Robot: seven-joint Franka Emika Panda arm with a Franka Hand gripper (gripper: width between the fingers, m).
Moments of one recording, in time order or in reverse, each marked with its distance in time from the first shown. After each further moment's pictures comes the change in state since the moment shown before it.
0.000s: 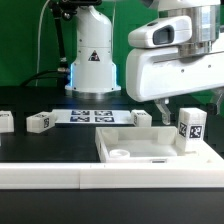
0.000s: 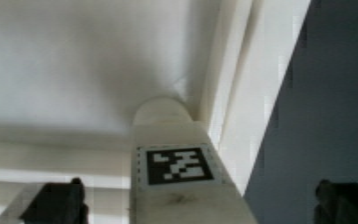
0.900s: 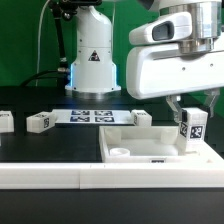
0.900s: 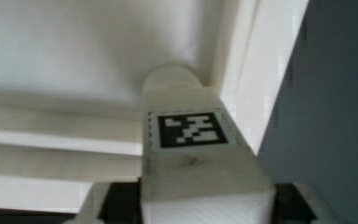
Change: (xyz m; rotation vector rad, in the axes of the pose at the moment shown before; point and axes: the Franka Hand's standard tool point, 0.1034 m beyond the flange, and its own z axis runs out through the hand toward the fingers) arm 0.006 0.004 -0.001 -0.009 0.031 -0.012
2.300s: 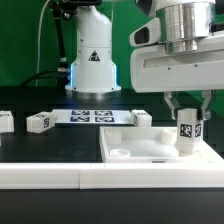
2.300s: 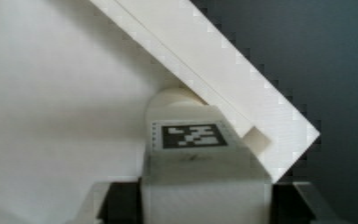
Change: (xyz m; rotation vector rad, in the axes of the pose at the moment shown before) arm -0.006 0.001 0.000 0.036 0.077 1.076
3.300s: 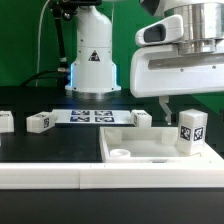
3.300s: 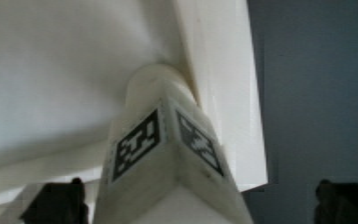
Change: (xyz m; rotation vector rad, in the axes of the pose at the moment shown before) arm 0.002 -0.015 0.006 -0.033 0.003 -0.748
